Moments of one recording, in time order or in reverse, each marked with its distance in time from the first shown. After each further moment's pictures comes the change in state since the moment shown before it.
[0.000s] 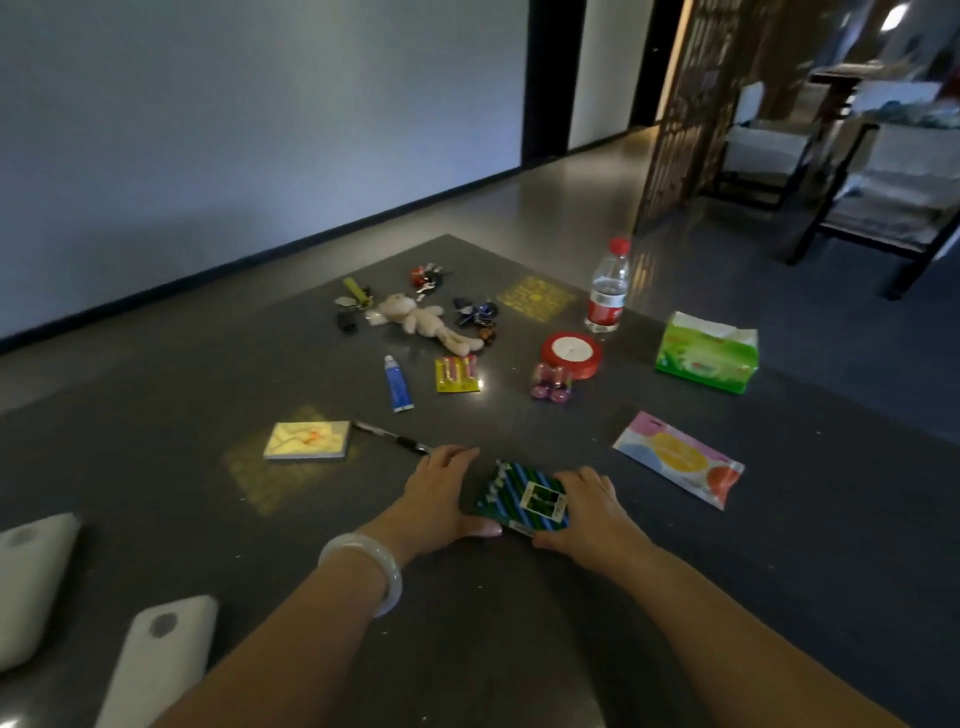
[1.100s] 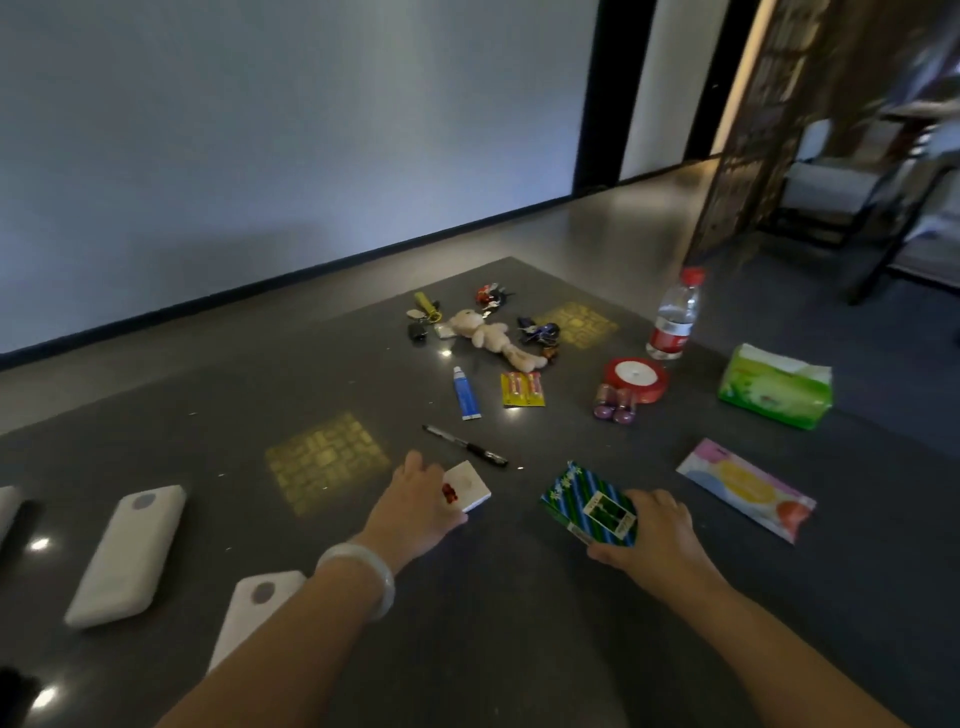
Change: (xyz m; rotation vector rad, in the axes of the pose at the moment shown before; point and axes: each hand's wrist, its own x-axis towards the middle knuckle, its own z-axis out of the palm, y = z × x) left_hand -0.047 -0.076 -0.031 0.186 0.156 -0.249; right_hand -0.023 -0.029 0.000 0.034 0.128 0.098
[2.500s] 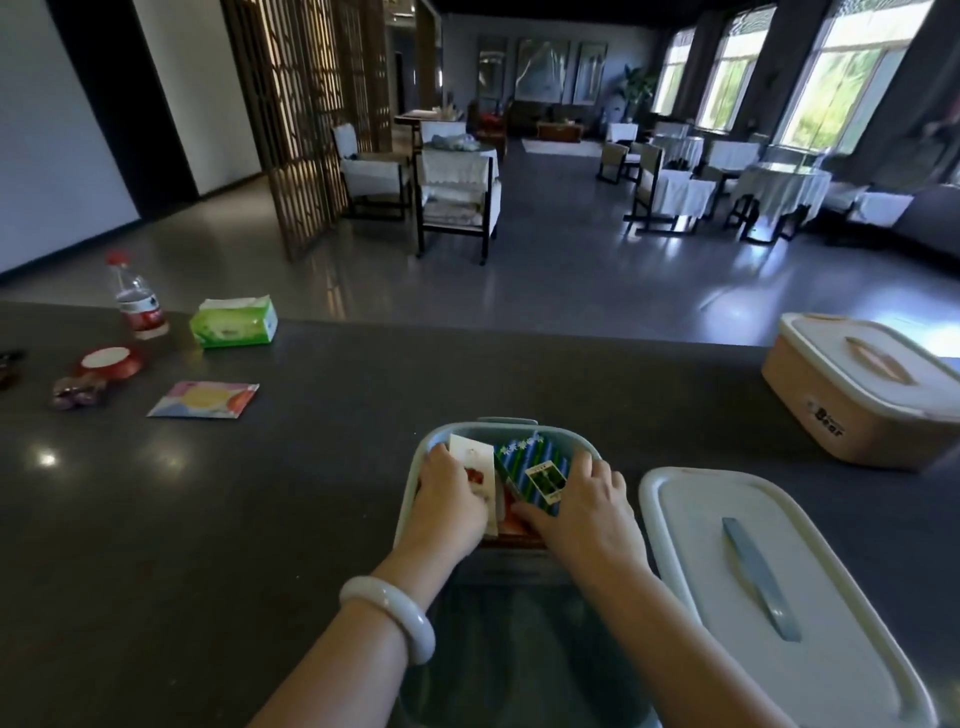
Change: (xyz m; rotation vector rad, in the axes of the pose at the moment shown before) left_hand -0.367 0.520 0.109 -0.584 -0.314 0.484; right_hand -0.453 0.301 -0.151 -0.040 0.643 0.651
